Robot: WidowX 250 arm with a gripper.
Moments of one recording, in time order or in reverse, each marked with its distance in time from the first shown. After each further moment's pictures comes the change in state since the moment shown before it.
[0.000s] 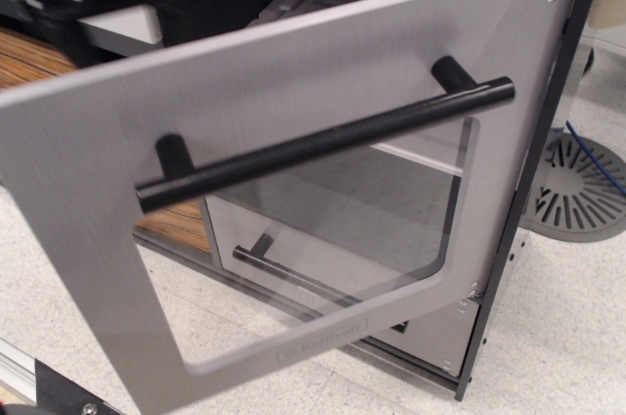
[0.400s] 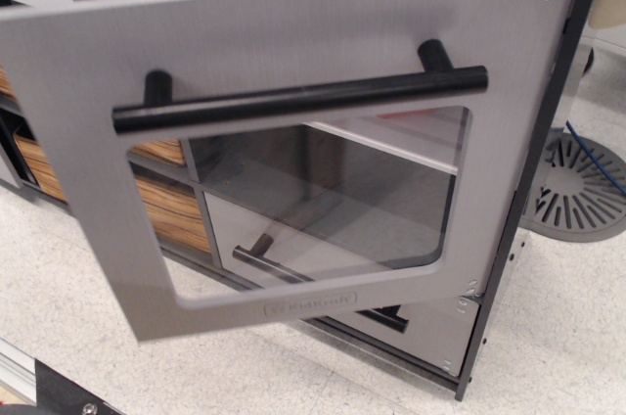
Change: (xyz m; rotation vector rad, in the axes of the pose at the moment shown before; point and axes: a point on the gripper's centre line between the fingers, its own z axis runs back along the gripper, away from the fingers) arm 0.047 0.061 0.015 0.069 0.017 -0.157
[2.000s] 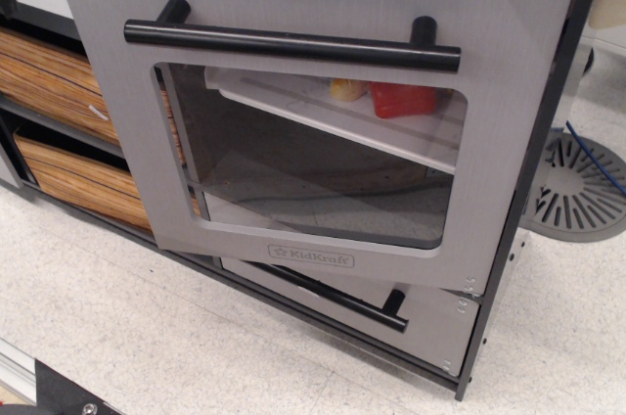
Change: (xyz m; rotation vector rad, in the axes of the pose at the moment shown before) arm 0.040 0.064 -0.018 0.100 -0.095 0.131
